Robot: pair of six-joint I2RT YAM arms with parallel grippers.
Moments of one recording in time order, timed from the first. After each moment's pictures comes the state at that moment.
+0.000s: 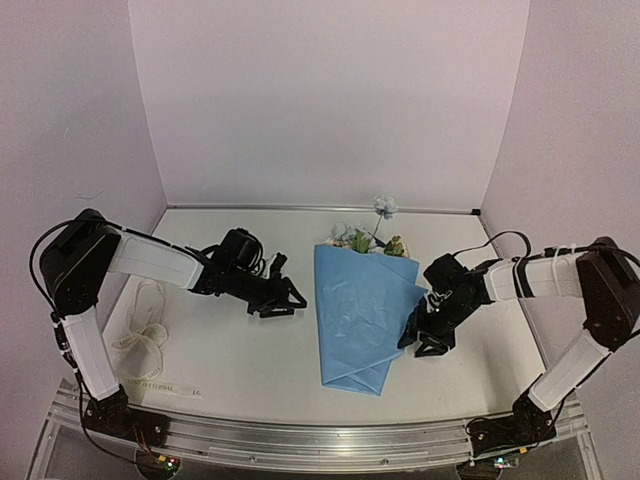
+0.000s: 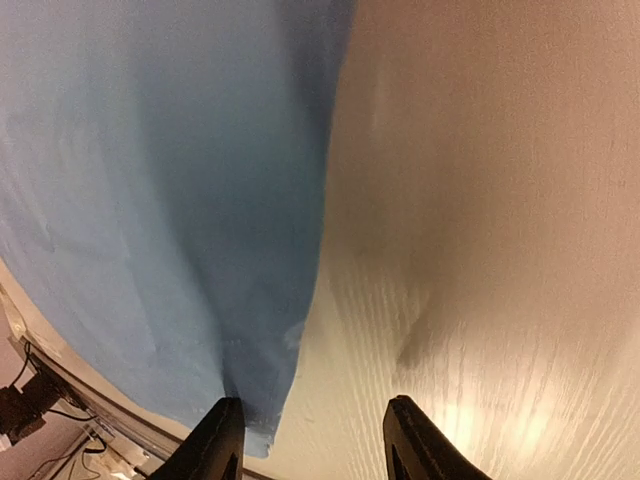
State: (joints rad) left arm -0.71 1.82 1.00 0.04 0.57 -0.79; right arm 0.55 1.58 0.80 -0.53 -0.38 0.83
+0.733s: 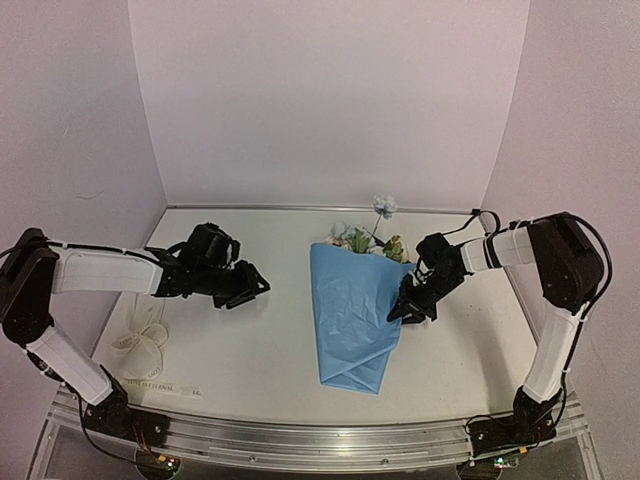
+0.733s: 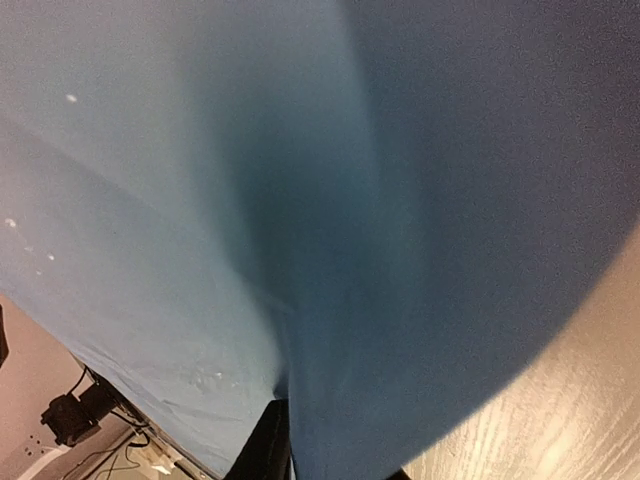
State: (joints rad) left arm -0.68 1.51 0.85 -0.09 0.14 -0.92; right arm 0.41 1.91 1.08 -0.47 -0.55 0.70
